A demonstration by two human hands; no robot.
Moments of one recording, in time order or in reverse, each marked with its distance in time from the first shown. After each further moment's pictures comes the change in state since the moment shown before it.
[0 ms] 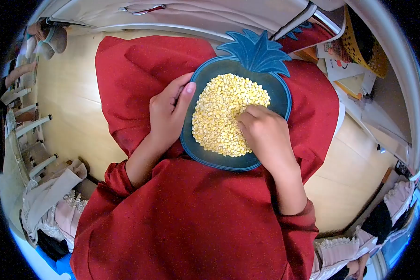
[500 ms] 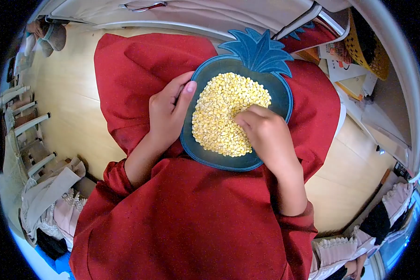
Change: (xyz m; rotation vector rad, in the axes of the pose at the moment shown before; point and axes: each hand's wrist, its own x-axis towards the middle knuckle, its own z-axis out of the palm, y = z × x) left_hand 0.000 -0.003 0.001 0.013 0.004 0.015; right_hand 0.000 -0.001 -0.005 0.261 0.024 0.079
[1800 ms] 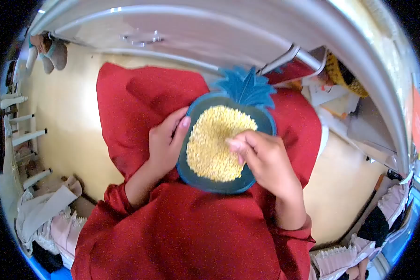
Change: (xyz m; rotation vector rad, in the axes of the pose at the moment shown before) left_hand 0.001 0.009 -0.006 0.007 -0.100 -0.121; right_hand 0.009 -0.033 -0.047 0.389 0.003 0.148
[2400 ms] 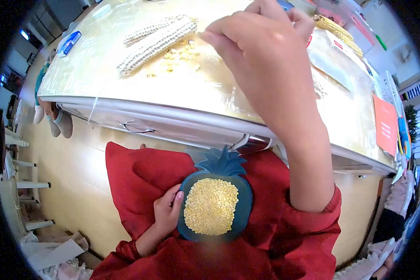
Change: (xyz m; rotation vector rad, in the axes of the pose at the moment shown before) left_hand -0.001 -0.015 0.009 -0.005 0.083 0.108; right_hand 0.140 -0.163 -0.133 -1.080 0.813 -0.920
